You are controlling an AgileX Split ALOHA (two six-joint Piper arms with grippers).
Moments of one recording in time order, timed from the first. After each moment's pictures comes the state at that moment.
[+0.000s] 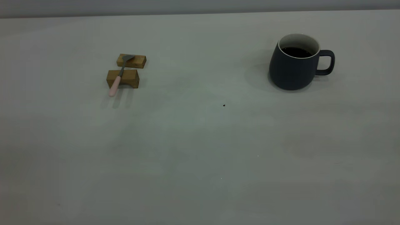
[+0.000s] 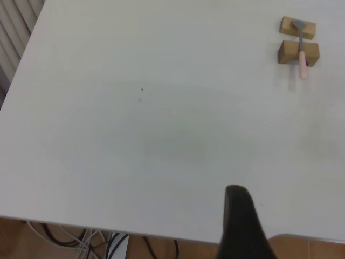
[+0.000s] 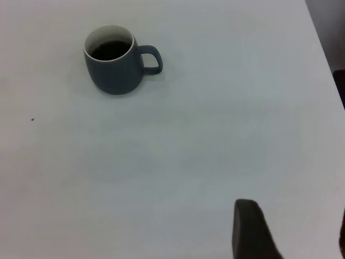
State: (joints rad) left arm -0.06 -0.02 -0.50 0.14 1.15 -0.19; right arm 0.00 0.02 -0.47 -0.02 1.14 0.04
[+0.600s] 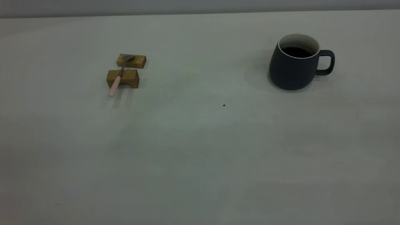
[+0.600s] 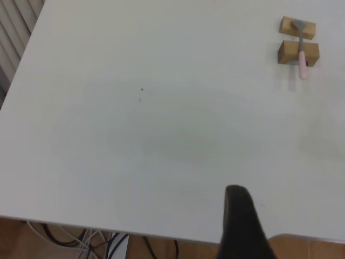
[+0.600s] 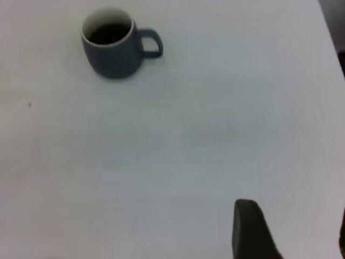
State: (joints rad) left arm -0.06 -0.02 -0.50 0.14 1.15 -0.19; right arm 0.00 0.20 -0.48 -0.02 1.07 0.04
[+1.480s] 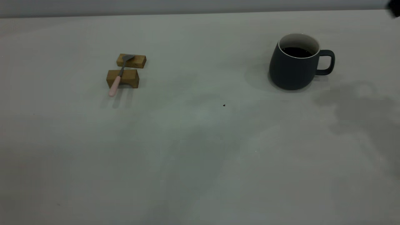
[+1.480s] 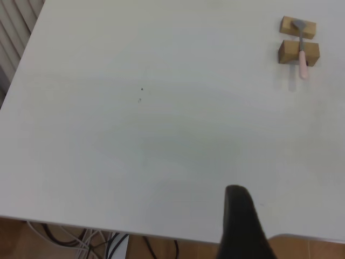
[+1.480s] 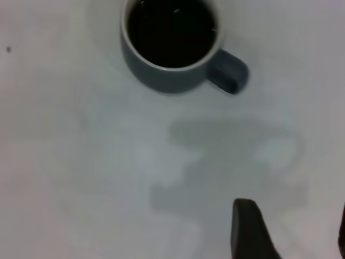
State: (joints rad) left arm -0.06 -0.02 -0.50 0.14 1.15 -0.19; right arm 0.00 1.72 -0.99 0.30 0.49 -0.79
